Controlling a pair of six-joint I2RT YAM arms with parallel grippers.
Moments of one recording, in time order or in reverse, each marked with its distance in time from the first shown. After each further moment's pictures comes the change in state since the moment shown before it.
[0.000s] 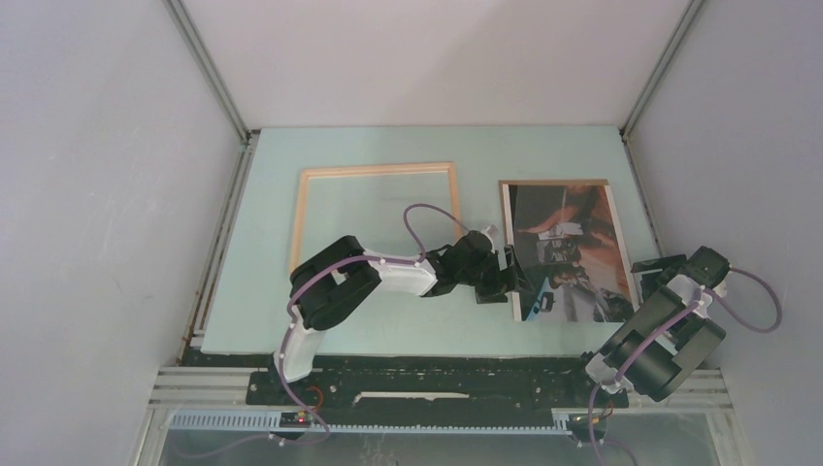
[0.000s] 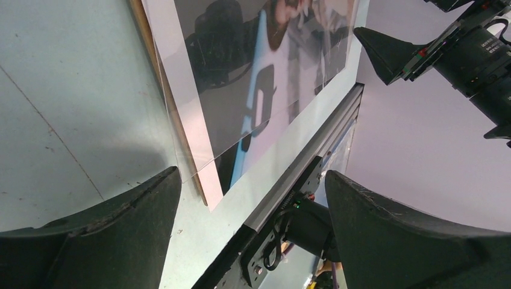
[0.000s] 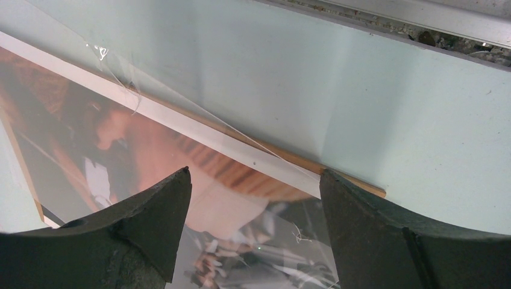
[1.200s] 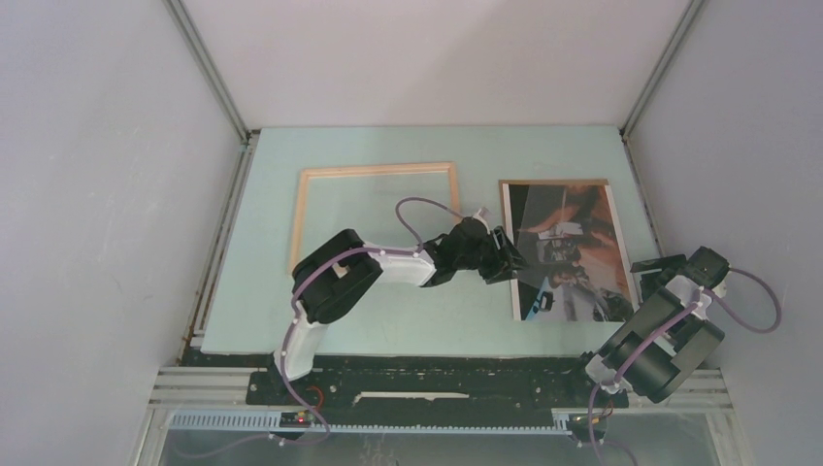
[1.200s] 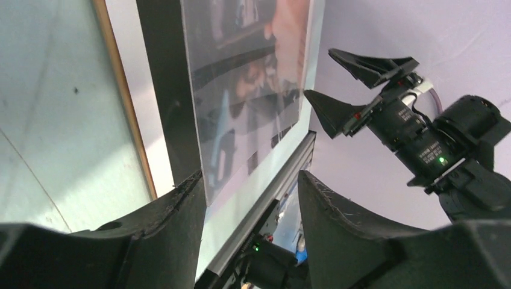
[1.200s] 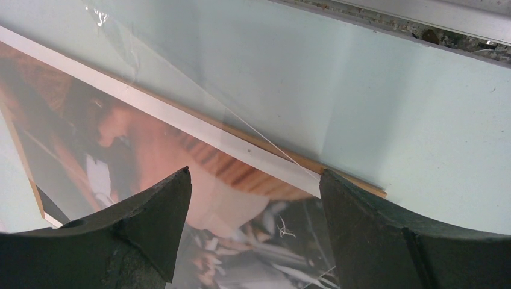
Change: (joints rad) left arm 0.055 0.013 0.026 0.117 -0.049 -0.114; right arm 0.001 -0.011 -0.007 0.003 -0.006 0.000
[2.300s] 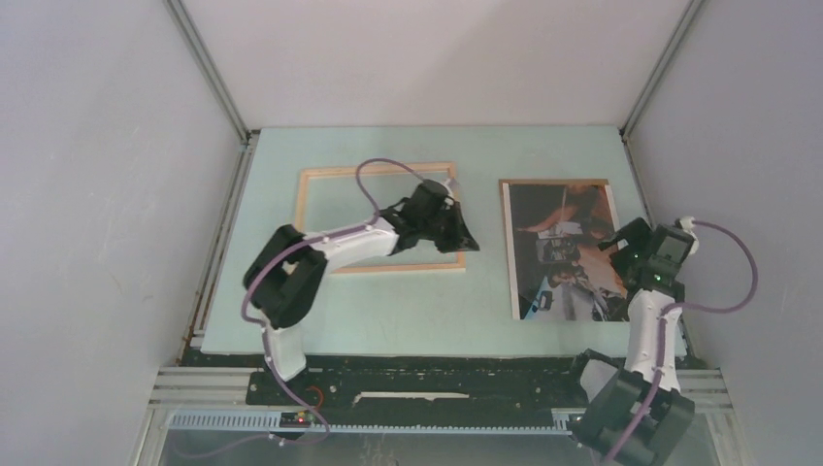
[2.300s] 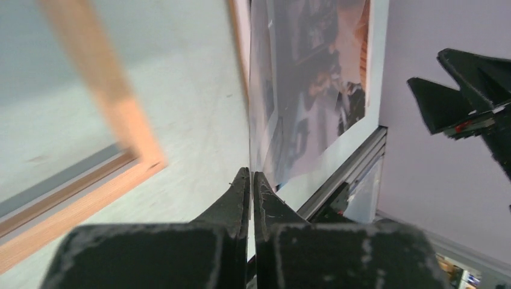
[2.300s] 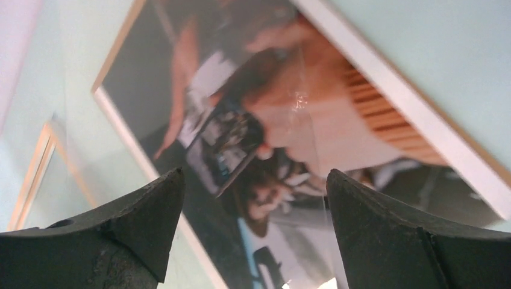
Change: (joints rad) left arm 0.177 -0.168 0.056 -0.430 0.047 0.378; right arm 0.304 -0.372 -0.015 -0.069 0.036 -0.077
